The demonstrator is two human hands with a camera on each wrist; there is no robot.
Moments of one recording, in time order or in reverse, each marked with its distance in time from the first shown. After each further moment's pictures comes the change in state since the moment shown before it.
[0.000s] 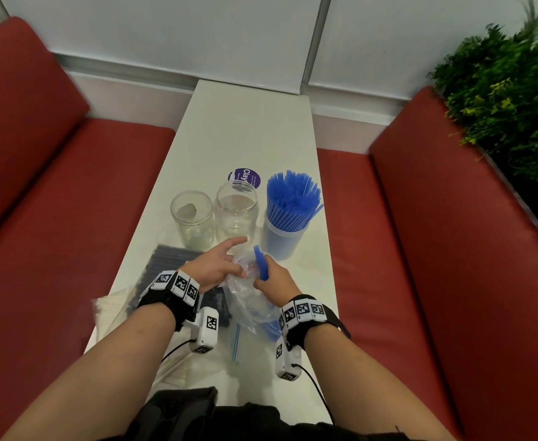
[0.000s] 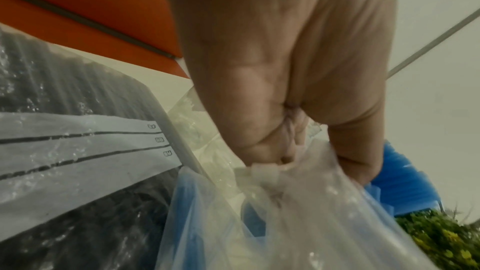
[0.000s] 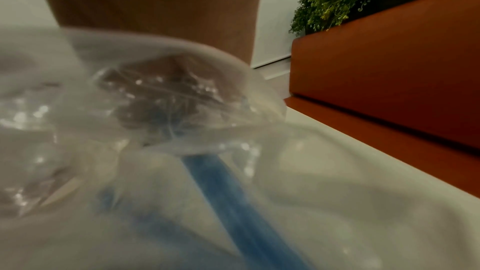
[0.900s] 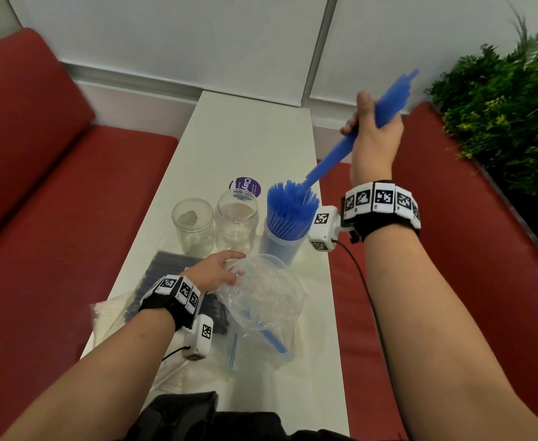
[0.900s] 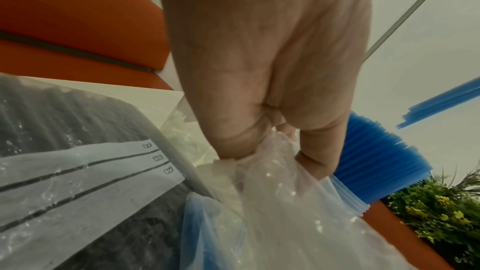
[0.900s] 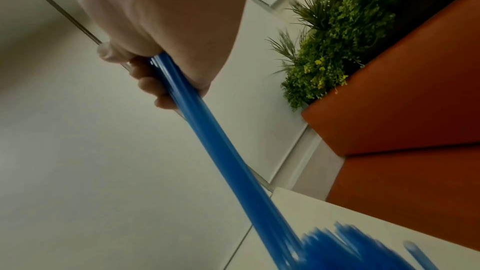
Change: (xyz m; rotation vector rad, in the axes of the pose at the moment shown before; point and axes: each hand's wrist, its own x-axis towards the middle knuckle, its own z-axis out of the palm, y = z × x) left_hand -0.007 0.009 0.001 0.237 0.117 -0.081; right_hand 0.018 -0.154 -0.234 0.903 0.769 -0.545
